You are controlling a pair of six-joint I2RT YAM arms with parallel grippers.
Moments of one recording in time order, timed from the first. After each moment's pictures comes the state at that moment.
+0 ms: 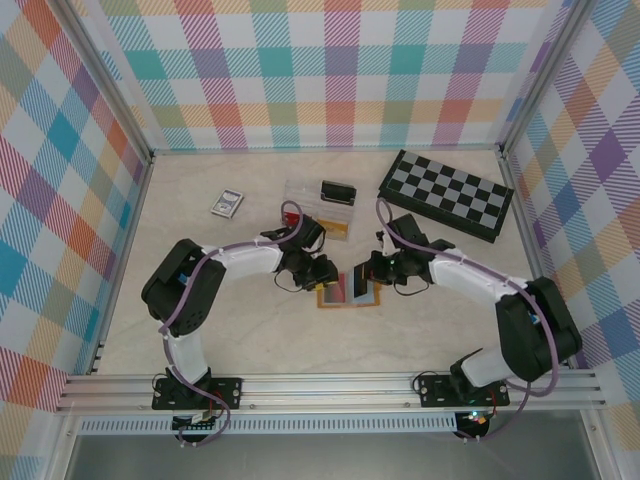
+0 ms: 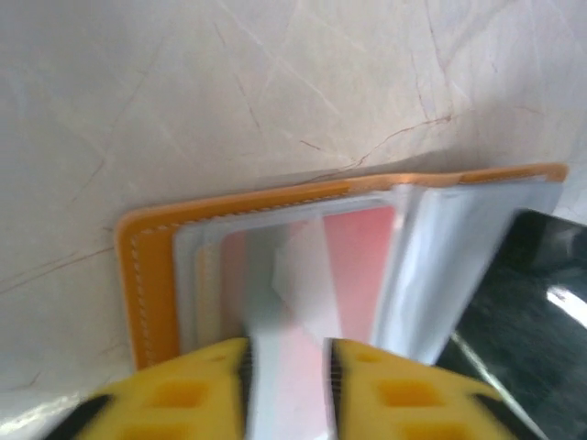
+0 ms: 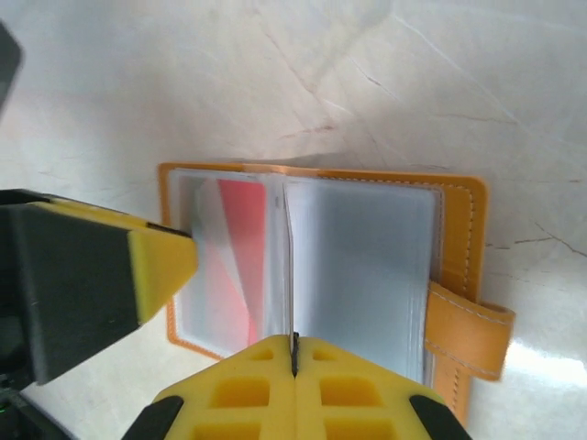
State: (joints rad) left arm -0.68 1.83 1.11 -0.42 0.38 -0.88; right arm 0.50 1.42 0.82 -0.42 -0.37 0.61
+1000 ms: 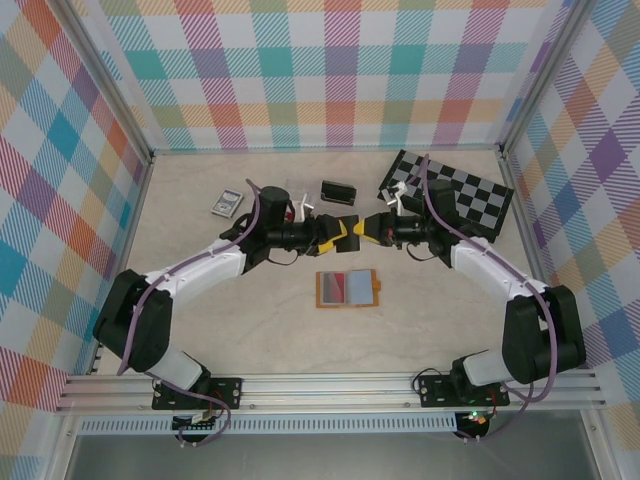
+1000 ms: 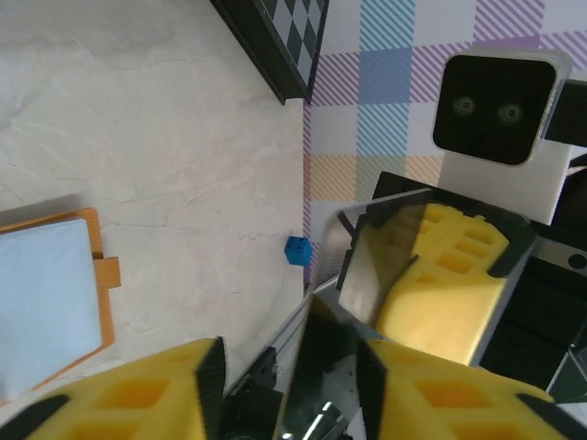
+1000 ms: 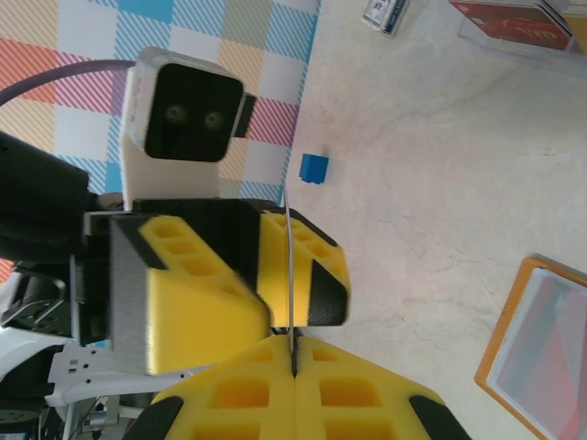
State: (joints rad) left arm -0.58 1.55 1.01 0.06 0.70 -1.13; right arm 0.29 1.41 0.91 -0.04 -1.04 0.80
